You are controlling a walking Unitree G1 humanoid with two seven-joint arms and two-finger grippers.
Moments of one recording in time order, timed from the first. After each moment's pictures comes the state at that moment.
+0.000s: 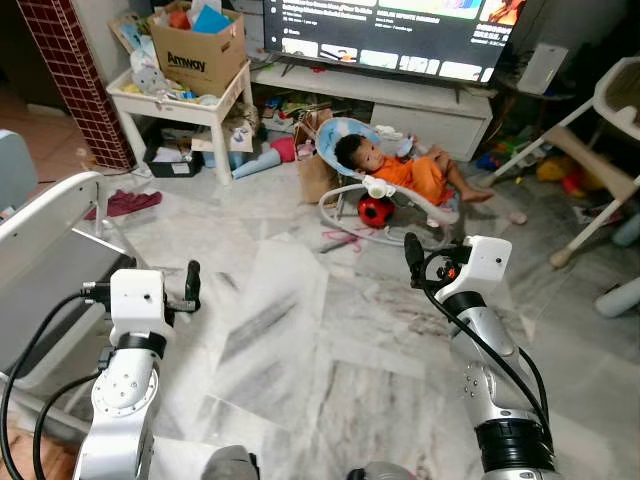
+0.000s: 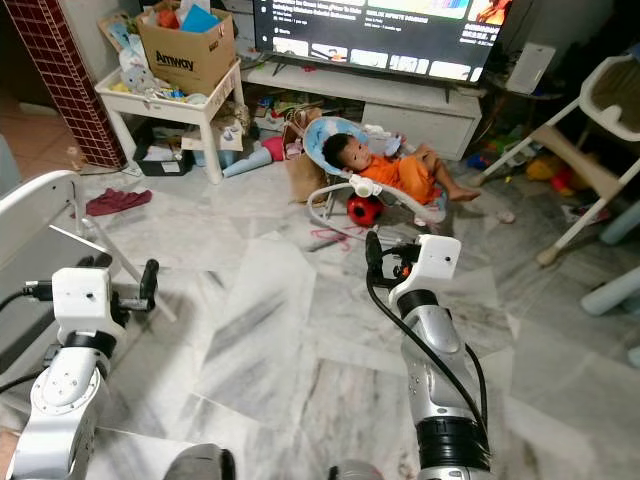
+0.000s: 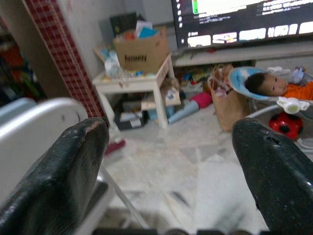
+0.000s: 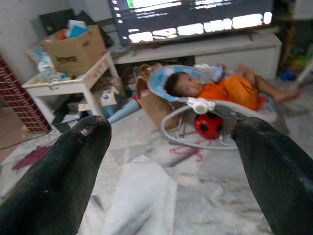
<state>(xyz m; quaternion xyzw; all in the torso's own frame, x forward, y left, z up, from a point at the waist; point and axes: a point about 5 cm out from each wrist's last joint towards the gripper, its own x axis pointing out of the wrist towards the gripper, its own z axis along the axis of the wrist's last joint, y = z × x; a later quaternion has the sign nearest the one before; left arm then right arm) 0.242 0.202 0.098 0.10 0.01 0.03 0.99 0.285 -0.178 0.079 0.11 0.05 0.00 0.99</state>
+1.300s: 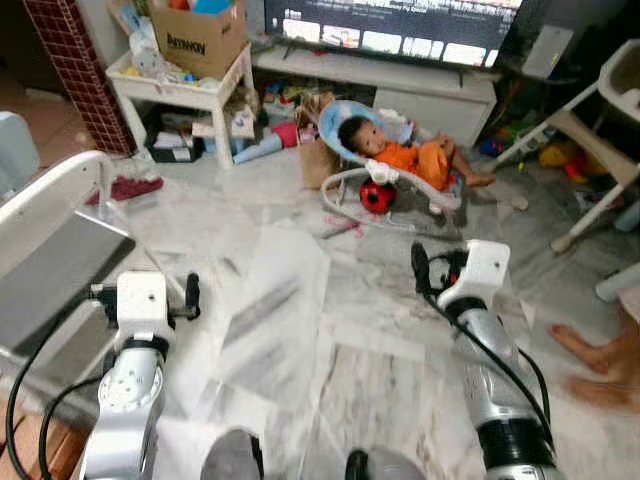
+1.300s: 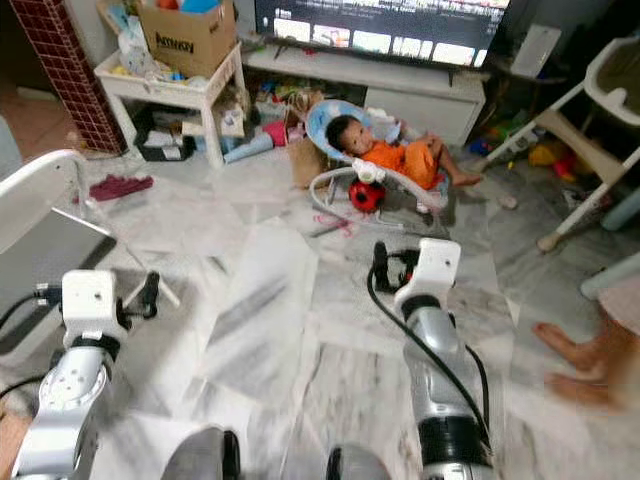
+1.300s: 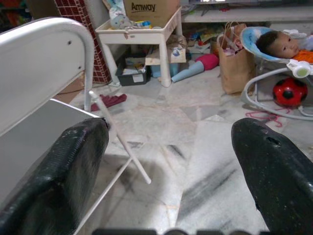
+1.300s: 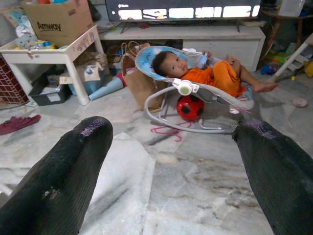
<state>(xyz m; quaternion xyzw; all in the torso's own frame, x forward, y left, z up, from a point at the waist) 0.233 0.204 0.077 0.09 0.09 0.07 0.99 0.289 -0.174 0.072 0.08 0.07 -0.01 0.99</state>
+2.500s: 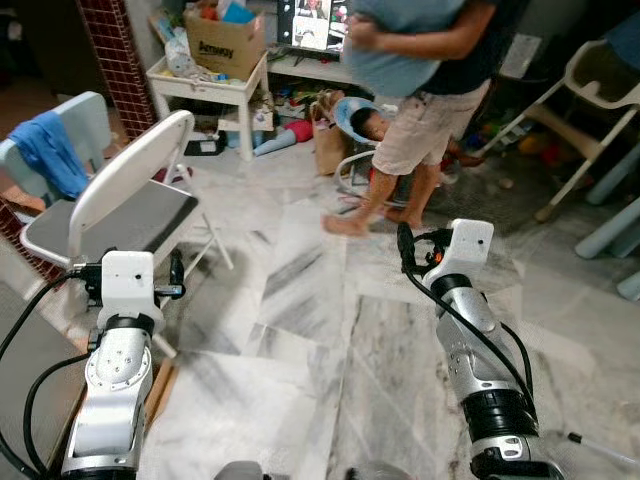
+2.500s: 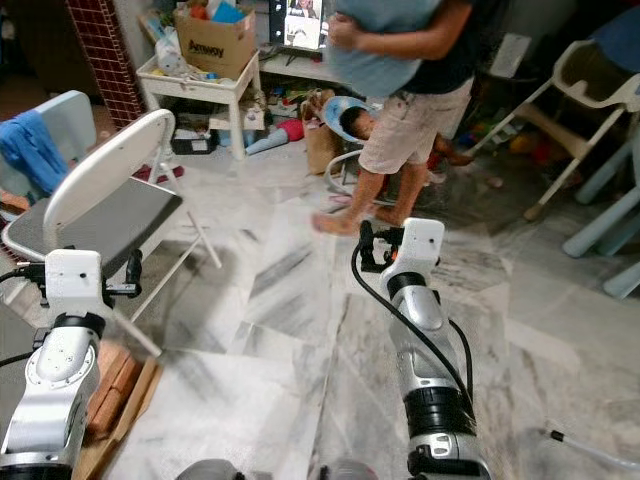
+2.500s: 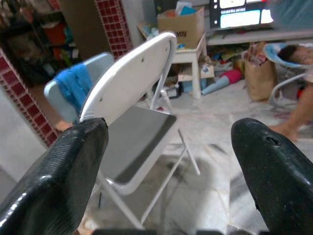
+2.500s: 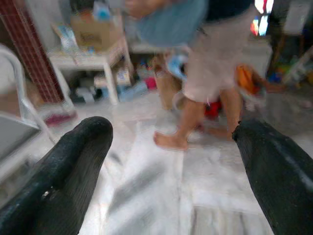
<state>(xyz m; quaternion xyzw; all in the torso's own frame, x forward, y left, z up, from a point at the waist) 0.252 0.197 0.095 0.11 0.04 0.06 0.99 0.309 -0.175 0.082 0.06 0.05 -0.01 1.00</state>
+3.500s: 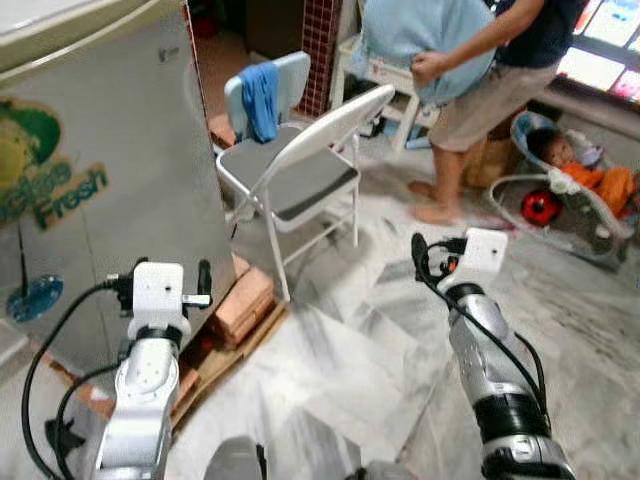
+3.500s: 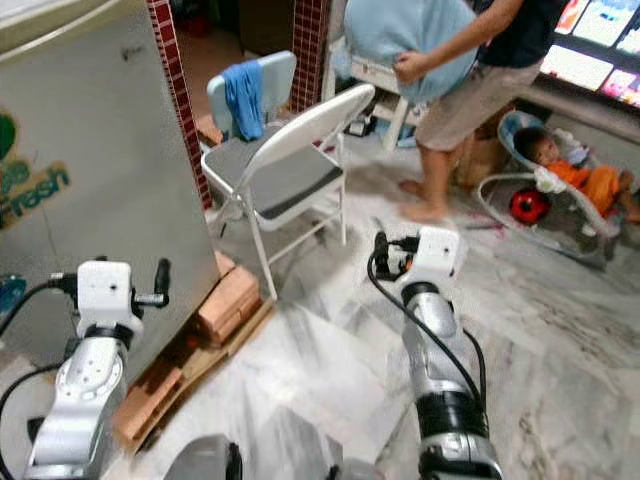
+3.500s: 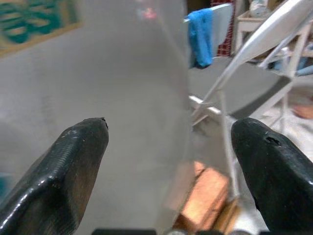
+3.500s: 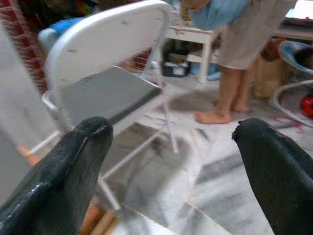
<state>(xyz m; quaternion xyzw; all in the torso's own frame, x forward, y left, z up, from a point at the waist) 0.243 0.201 0.089 0.12 0.05 0.08 0.99 0.312 -0.165 0.078 0.08 0.06 0.00 0.99</state>
